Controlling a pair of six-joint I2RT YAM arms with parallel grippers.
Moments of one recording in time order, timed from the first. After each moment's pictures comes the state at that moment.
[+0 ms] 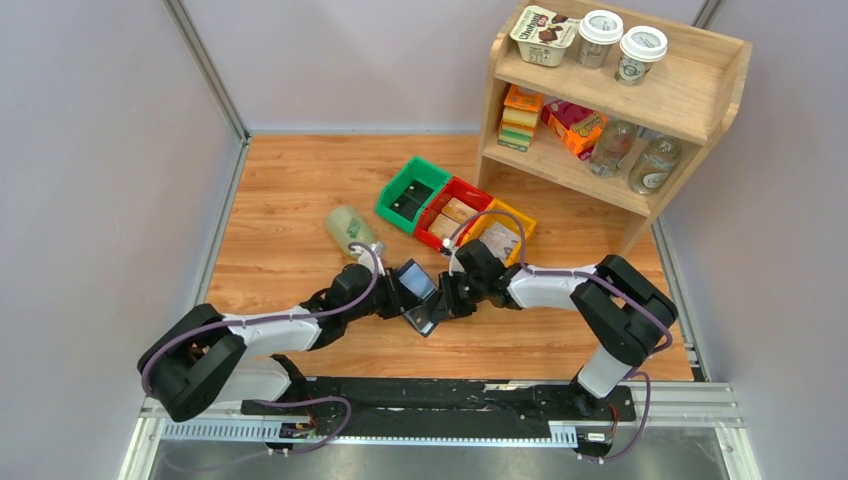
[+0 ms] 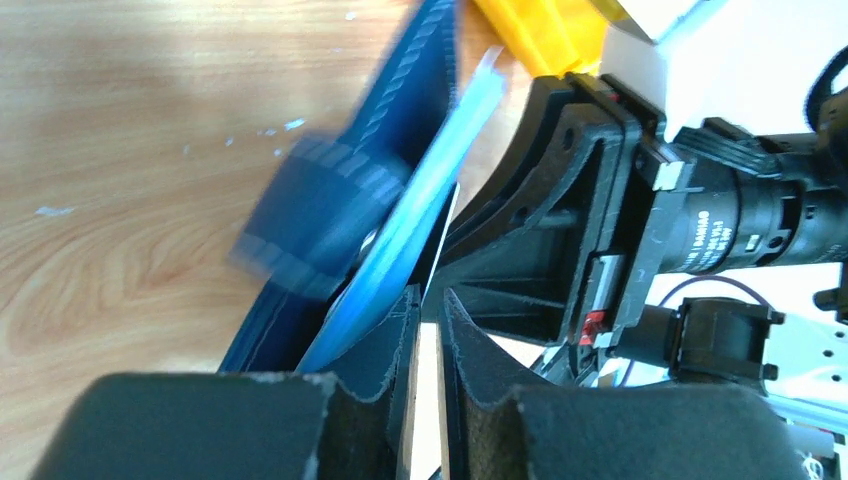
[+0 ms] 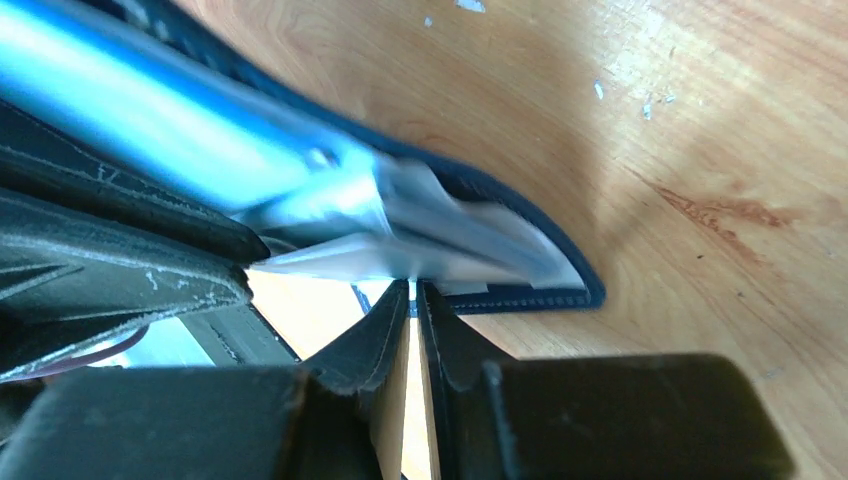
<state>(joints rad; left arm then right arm) -0.76 1.27 0.30 0.50 0.18 -0.99 0.77 1.66 0.72 0.03 -0.44 0.65</state>
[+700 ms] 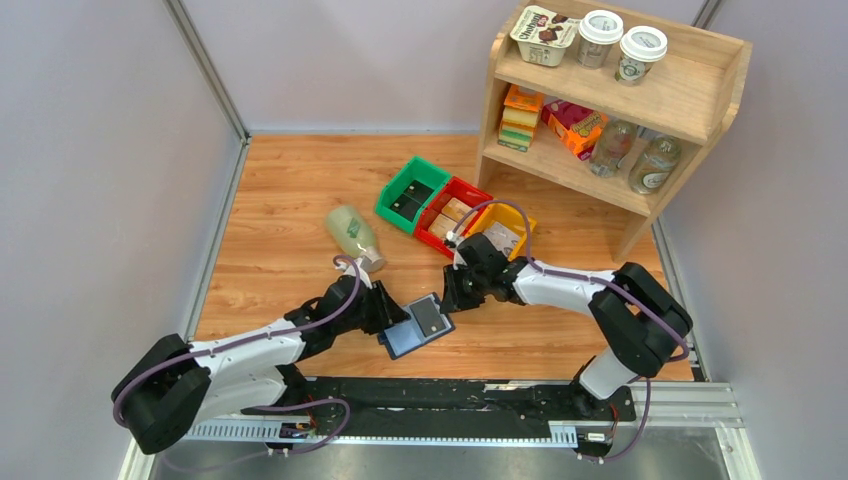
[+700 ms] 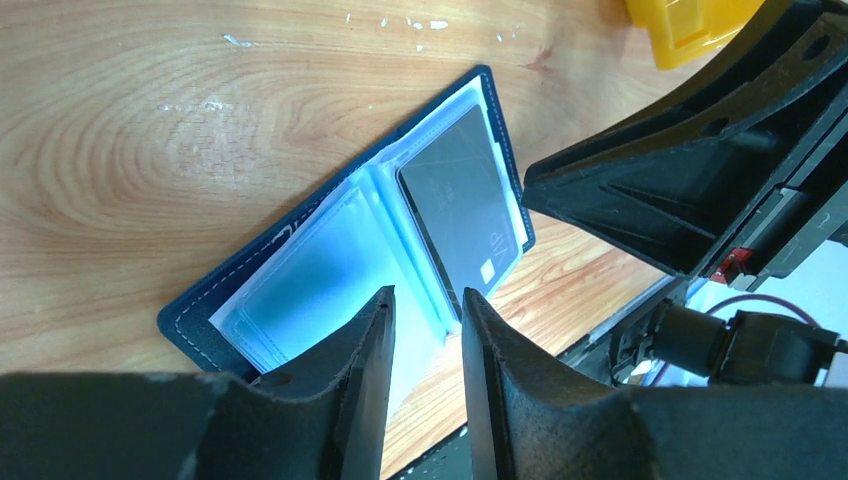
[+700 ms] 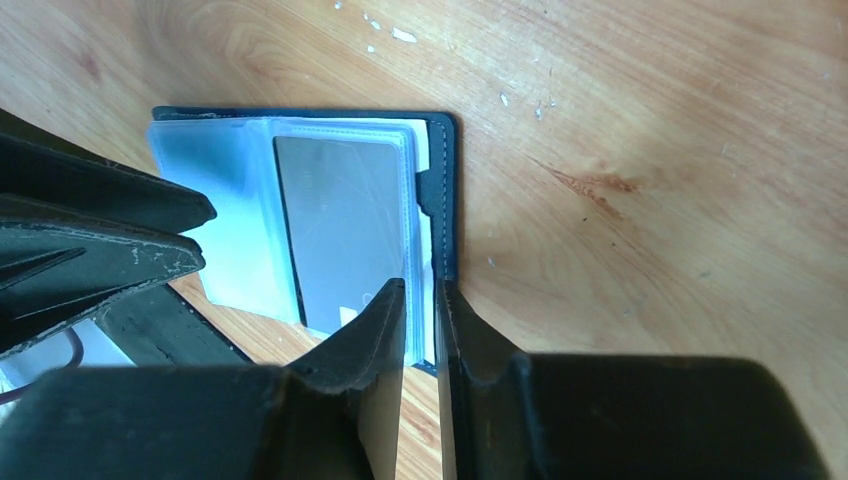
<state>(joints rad) -0.79 1.05 0.26 0.14 0.07 -1.05 0.77 1.59 0.78 -0.13 -0.29 0.55</state>
